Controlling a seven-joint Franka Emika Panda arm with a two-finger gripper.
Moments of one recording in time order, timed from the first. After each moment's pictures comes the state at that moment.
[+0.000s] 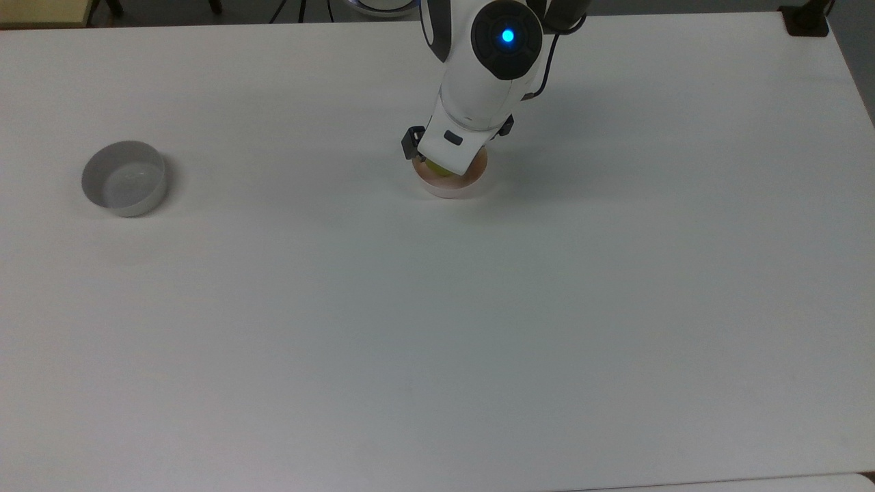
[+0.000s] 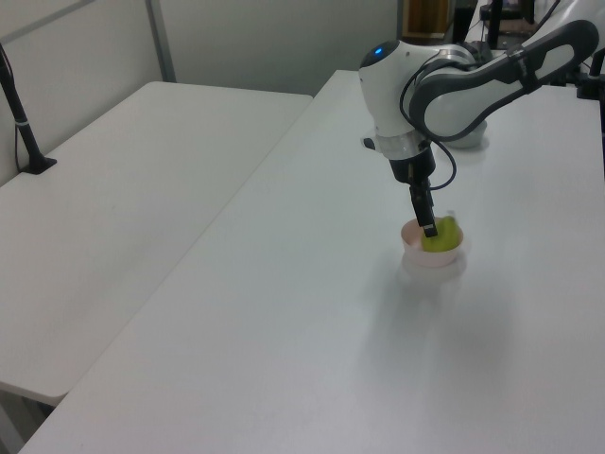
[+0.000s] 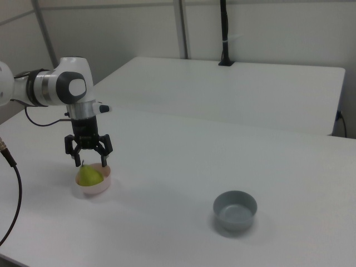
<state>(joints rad) 0.44 0.34 -0.20 -1.76 0.00 1.79 -0.09</state>
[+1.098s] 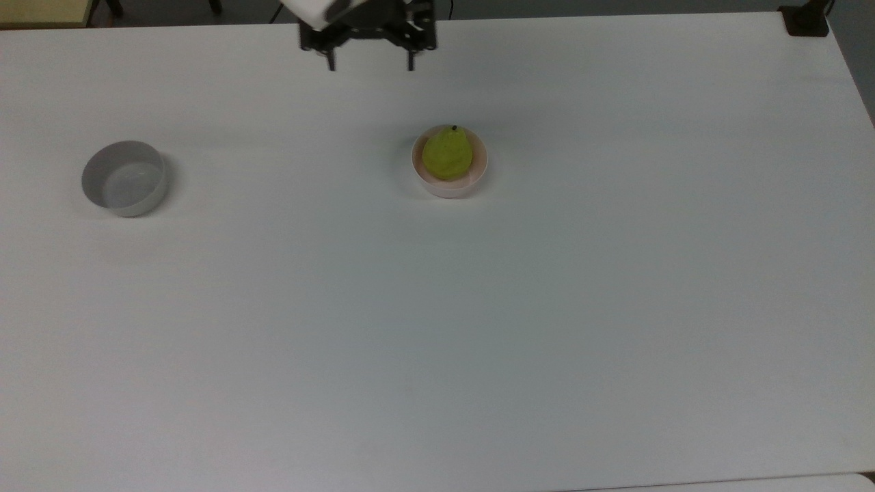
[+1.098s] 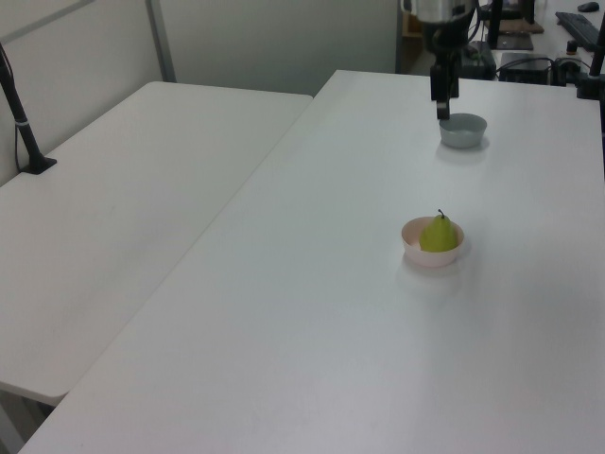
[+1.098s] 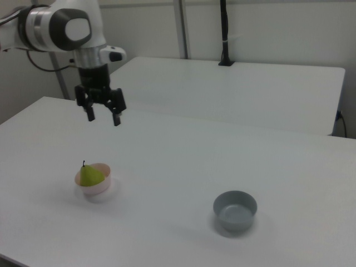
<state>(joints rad) 0.19 0.08 -0.14 -1.64 -0.02 1.59 0.01</state>
